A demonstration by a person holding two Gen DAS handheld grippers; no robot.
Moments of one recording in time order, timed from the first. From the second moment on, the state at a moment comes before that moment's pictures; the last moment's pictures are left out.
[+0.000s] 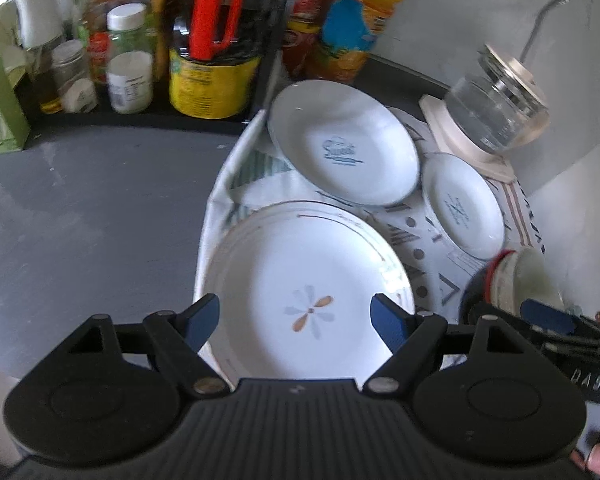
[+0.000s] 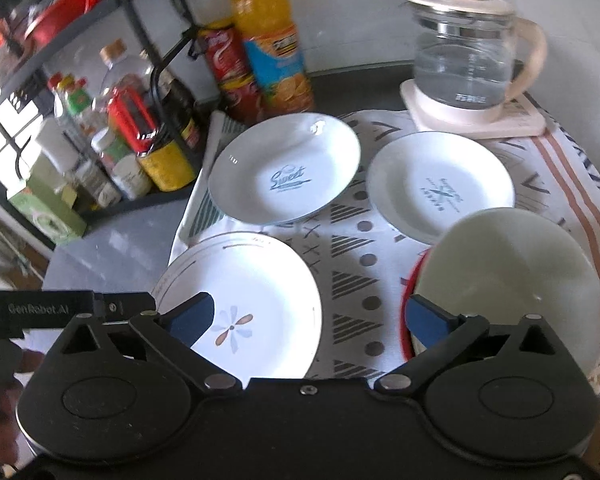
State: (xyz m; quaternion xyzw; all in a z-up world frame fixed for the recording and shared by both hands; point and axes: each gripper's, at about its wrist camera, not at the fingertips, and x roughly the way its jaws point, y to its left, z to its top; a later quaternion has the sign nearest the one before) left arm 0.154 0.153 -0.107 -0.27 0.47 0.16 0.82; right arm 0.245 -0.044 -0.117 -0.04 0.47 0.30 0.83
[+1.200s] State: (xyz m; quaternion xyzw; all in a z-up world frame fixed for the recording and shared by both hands) left arm 0.214 0.213 -0.146 -0.38 0.38 0.20 0.82; right arm 0.338 -0.001 -0.162 0.02 0.49 0.29 0.82
